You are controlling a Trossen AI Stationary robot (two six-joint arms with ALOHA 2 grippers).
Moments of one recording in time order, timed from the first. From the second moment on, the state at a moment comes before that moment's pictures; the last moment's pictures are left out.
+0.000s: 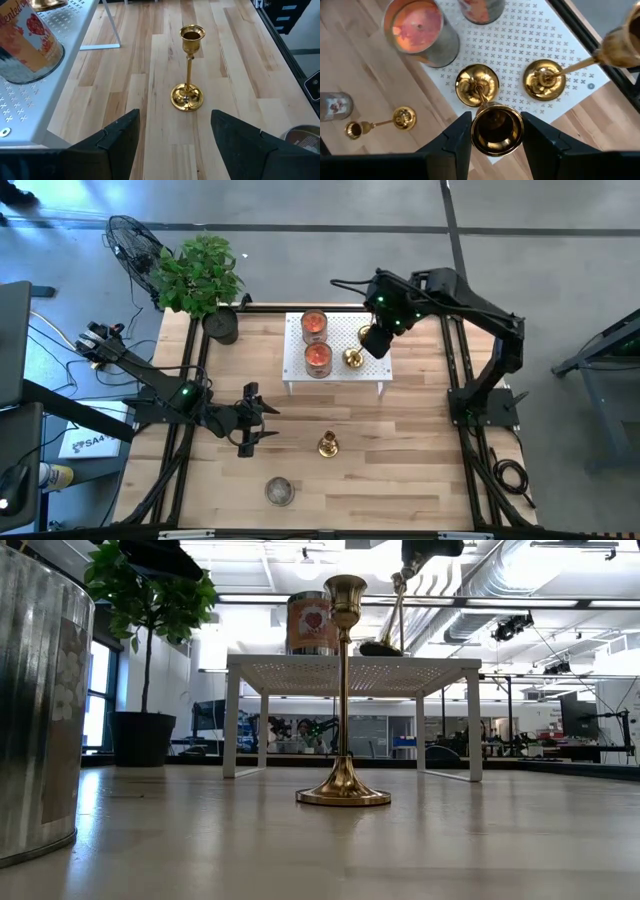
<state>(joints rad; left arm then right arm) -0.52 1.08 0.82 -0.34 -0.48 -0.26 -0.27 1.70 2.14 -1.57 0.03 0.39</state>
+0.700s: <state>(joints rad) -0.52 1.08 0.82 -0.34 -0.48 -0.26 -0.28 1.70 2.04 -1.56 0.06 0.41</state>
